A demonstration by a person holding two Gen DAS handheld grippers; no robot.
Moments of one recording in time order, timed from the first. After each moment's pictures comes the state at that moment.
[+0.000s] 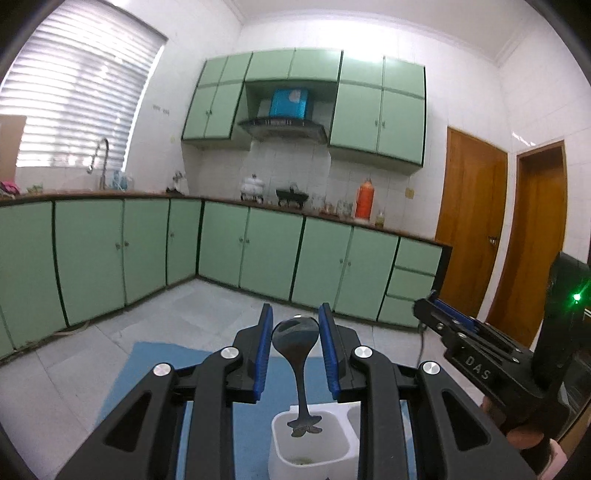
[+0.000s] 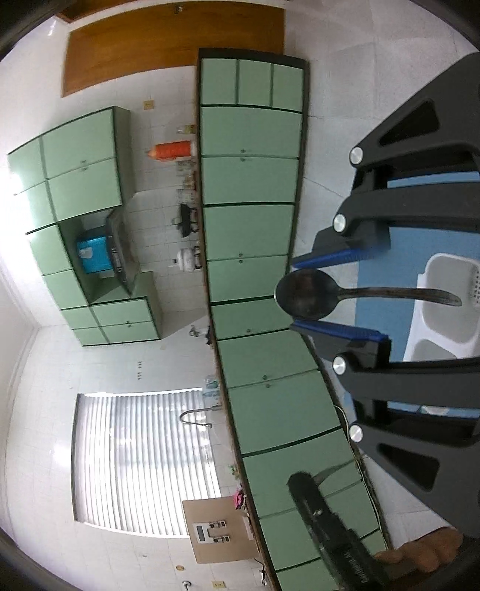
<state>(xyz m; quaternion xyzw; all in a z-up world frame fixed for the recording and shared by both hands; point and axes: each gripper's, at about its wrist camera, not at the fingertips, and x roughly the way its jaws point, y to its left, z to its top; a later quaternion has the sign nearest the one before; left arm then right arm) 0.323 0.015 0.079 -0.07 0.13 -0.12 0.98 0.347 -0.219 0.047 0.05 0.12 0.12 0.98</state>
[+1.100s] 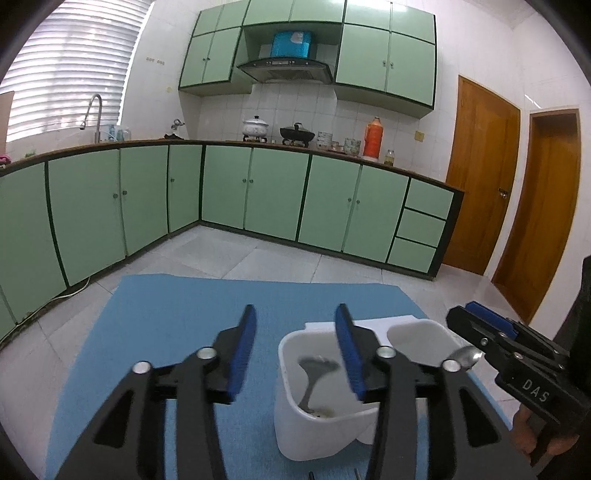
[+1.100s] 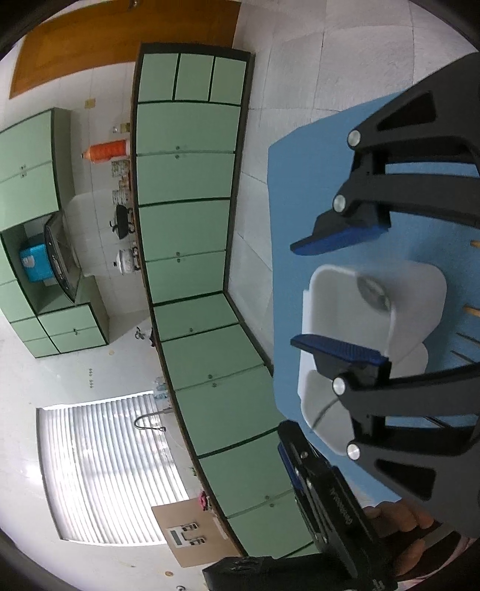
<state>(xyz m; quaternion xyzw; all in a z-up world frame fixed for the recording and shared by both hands) 0.343 -0.003 -0.009 -0.05 0.22 -0.12 0.97 0.322 -0.224 -0.027 0.07 0.21 0.13 0.97</state>
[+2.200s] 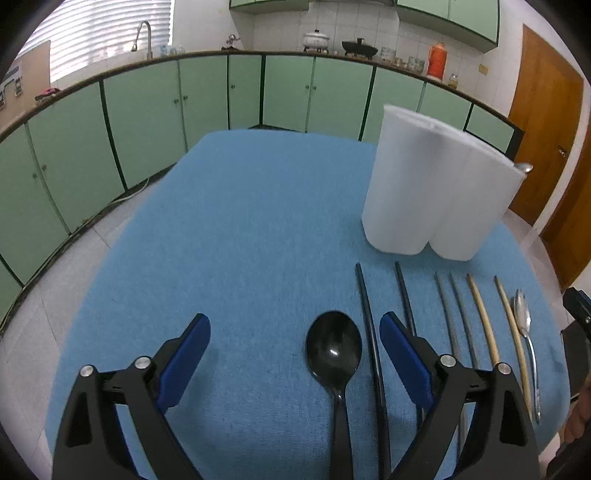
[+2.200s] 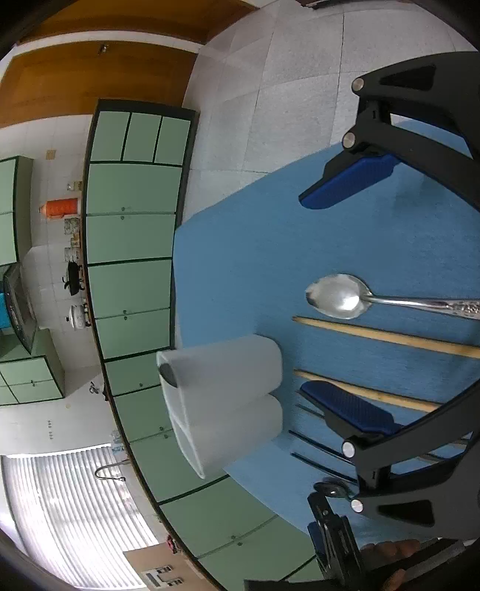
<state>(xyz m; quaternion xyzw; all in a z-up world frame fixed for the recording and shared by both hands) 0.247 0.046 -0.102 -0.04 0.41 0.00 0.91 0.215 -0.261 -0.095 0.05 0.32 0.03 0.95</state>
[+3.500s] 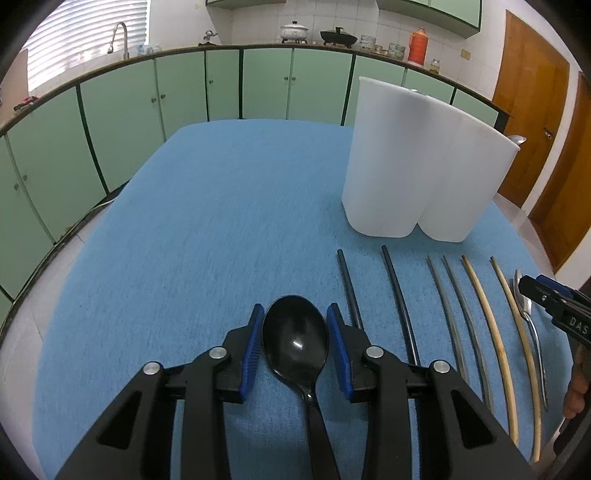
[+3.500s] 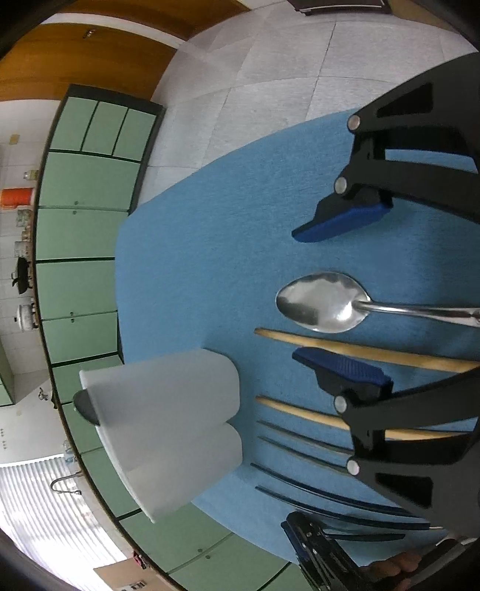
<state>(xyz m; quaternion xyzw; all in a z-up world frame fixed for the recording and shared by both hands) 0.254 0.037 -0.117 -0.02 0.42 -0.04 0.91 0.260 -0.261 -0.125 0.04 0.42 0.03 0.91</state>
